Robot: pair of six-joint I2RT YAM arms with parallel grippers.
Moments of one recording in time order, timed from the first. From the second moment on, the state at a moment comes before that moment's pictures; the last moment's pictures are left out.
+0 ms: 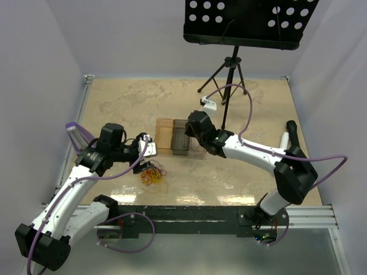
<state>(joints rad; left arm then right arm) -0.37 0.87 0.80 -0.71 0.69 0.81 0.84 1.57 1.12 -0.06 0.54 0.80</state>
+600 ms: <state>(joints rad) -0.37 0.84 0.80 -0.72 0.69 0.81 0.62 1.62 0.92 0.24 0.14 0.97</state>
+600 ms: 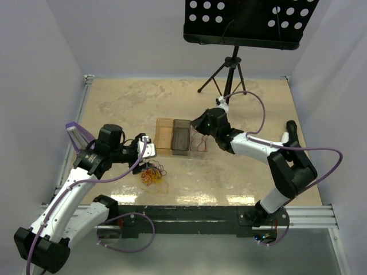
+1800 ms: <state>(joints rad) -0.37 0.84 0.80 -0.72 0.68 0.81 0.58 1.70 0.83 0.48 -0.18 1.03</state>
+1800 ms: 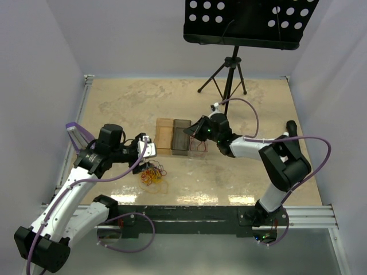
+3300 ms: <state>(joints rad) -0.37 0.84 0.80 -0.72 0.68 0.81 0.56 1.77 0.97 0.11 0.12 0.95</state>
